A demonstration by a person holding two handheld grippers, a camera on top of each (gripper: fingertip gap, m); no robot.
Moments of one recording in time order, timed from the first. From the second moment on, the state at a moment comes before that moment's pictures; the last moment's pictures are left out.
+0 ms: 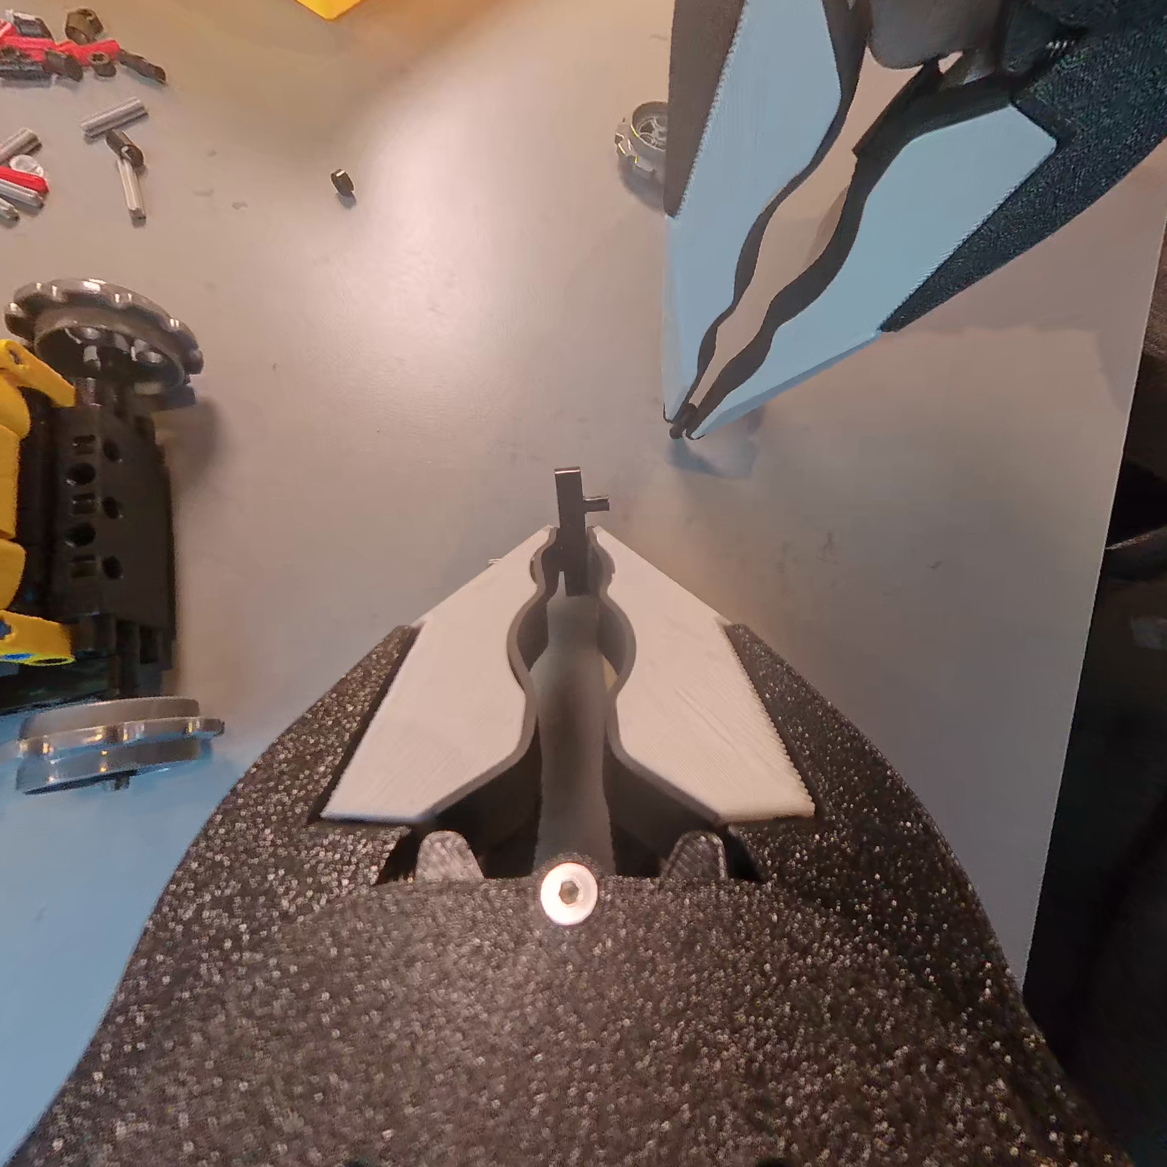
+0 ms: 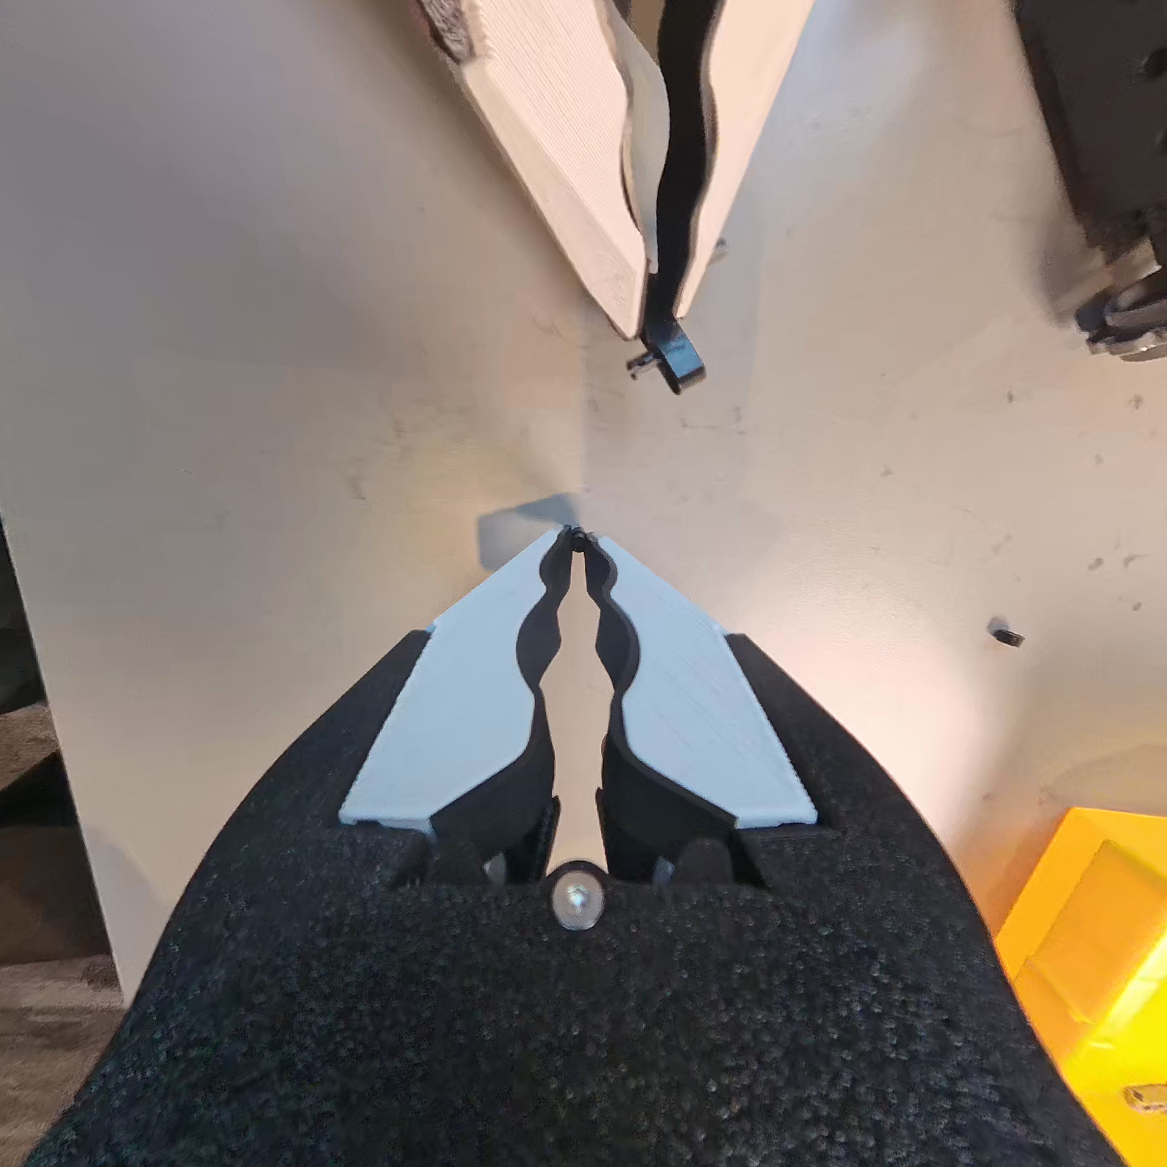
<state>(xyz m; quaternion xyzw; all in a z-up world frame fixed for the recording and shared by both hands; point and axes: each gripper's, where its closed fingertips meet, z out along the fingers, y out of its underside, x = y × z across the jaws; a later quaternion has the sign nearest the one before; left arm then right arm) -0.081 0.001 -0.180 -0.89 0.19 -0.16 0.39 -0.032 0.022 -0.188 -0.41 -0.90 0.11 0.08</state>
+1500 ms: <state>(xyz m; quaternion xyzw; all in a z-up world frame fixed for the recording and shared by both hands) -0.055 0.038 -0.096 -0.81 0.15 -0.14 0.55 -0.052 0.046 -0.081 -0.59 -0.42 0.45 0.53</state>
